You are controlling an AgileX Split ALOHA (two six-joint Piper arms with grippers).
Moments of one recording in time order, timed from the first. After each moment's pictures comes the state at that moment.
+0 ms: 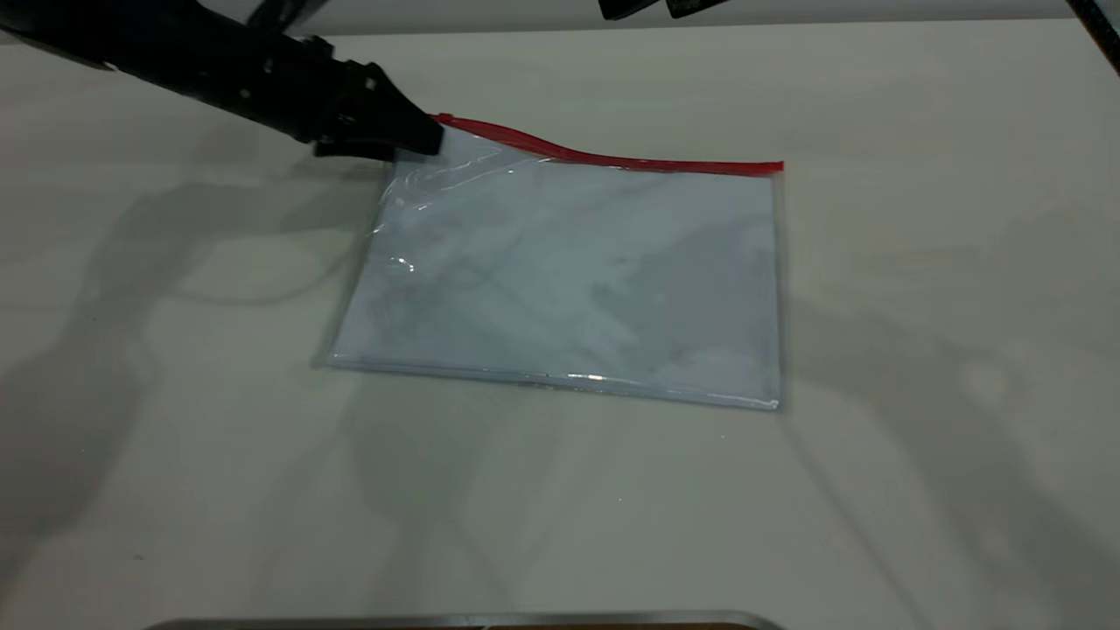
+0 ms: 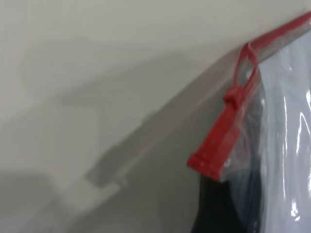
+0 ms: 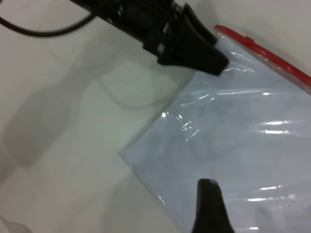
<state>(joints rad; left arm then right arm) -0.05 2.69 -1.79 -1.28 0.81 1.37 0.38 1.87 -1.07 1.36 0.45 -1.31</state>
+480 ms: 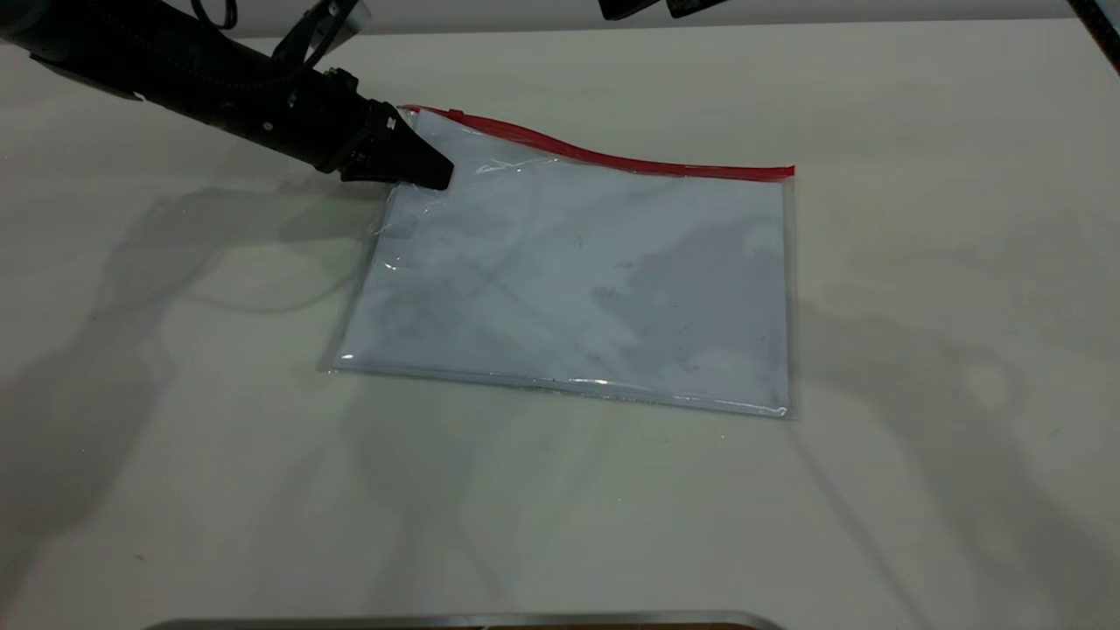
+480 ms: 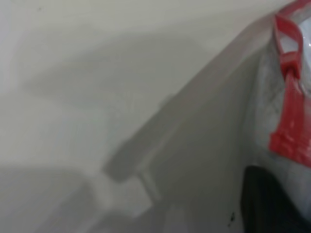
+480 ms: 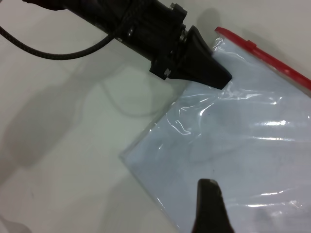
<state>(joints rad) -0.06 2.72 -1.79 -1.28 0.79 1.43 0.38 1.87 -1.07 1.36 0.45 -1.32</state>
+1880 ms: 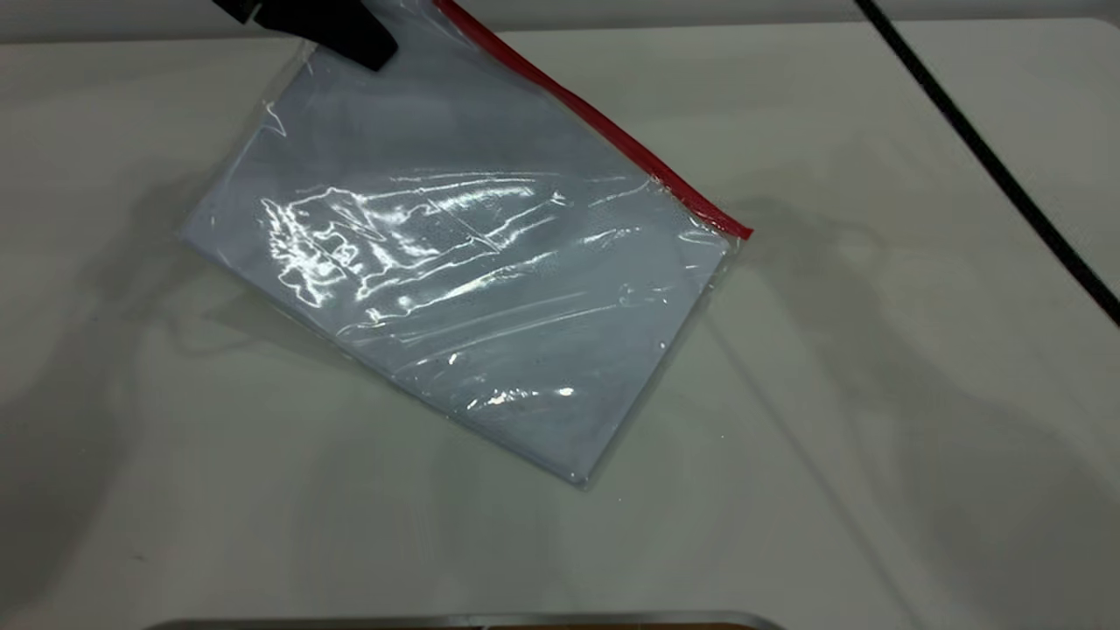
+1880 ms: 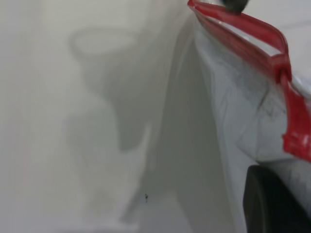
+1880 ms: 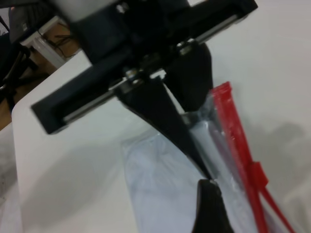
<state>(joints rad) -0.09 2.38 -1.79 -0.84 1.07 1.72 0.38 2.39 -1.71 1.44 0.79 -1.46</state>
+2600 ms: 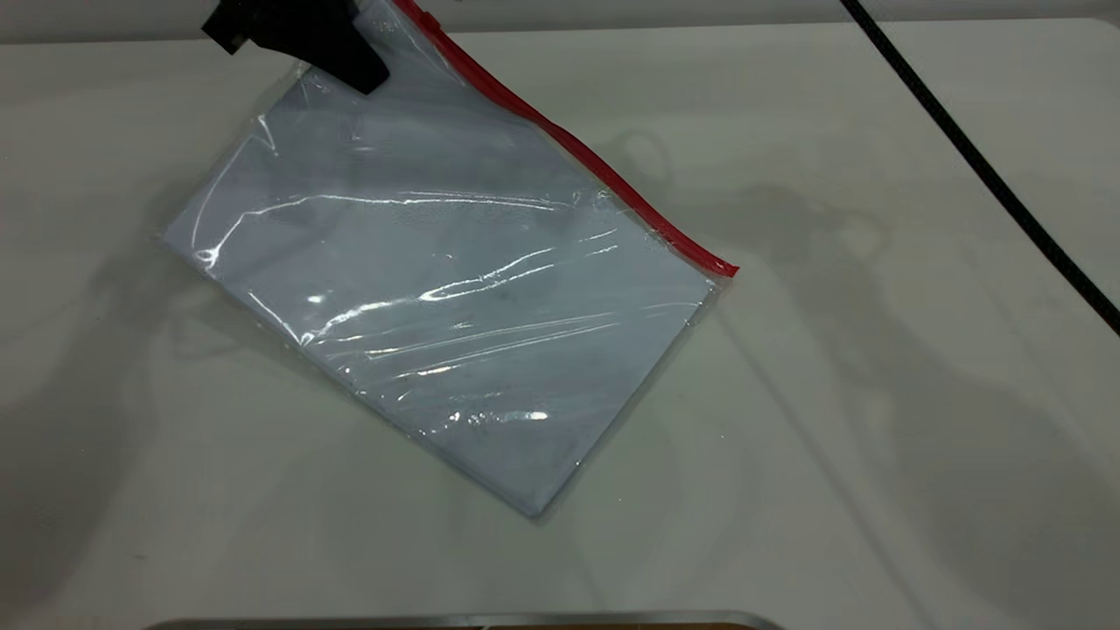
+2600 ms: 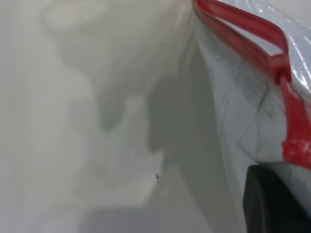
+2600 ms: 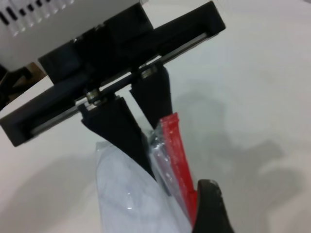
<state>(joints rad) -0.11 2.38 -1.79 -0.75 1.04 1.82 0.36 2.45 -1.77 1.49 0.81 -1.54</state>
